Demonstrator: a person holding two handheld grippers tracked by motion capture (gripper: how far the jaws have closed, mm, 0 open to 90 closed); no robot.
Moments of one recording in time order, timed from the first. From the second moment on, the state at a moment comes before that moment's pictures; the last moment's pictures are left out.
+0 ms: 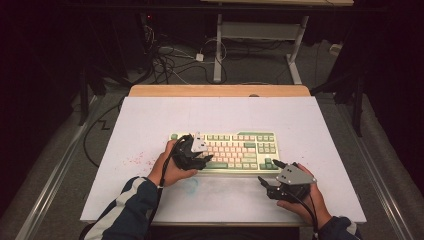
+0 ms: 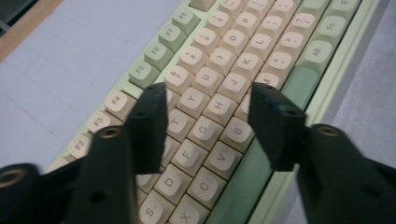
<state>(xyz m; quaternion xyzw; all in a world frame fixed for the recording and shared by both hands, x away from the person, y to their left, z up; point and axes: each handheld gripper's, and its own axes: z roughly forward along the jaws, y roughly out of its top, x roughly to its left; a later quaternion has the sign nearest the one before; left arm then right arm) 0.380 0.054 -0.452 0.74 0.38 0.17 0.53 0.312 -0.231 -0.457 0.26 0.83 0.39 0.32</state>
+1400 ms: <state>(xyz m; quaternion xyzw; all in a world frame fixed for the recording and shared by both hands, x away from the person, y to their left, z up) 0.339 0.142 -0.462 0.69 0.39 0.24 0.55 0.341 -0.221 -0.449 0.27 0.85 0.38 0.25</state>
